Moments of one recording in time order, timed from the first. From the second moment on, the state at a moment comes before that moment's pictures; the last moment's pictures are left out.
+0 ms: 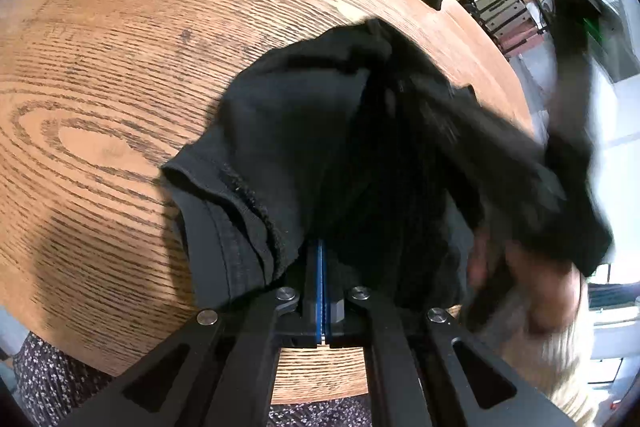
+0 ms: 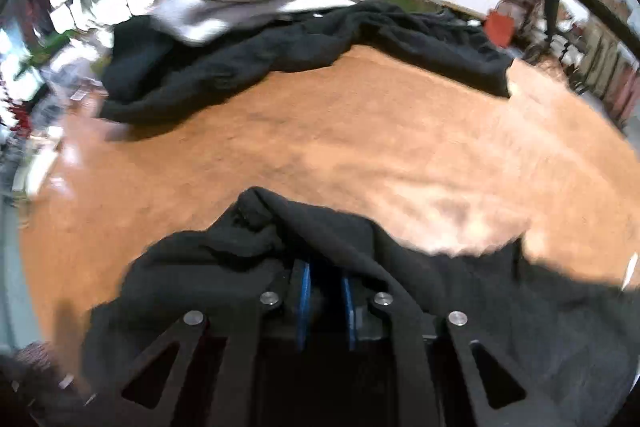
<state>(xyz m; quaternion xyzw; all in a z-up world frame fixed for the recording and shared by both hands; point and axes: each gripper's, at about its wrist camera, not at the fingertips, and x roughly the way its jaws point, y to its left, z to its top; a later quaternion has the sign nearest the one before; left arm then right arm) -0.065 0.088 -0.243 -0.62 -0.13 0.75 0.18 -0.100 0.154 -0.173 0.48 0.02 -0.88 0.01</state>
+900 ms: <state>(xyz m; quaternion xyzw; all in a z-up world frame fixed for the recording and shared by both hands) -0.150 0.106 -0.234 -0.57 -0.03 0.81 0.08 -0.025 0.364 -0.161 0.51 -0.05 -0.85 -0.08</state>
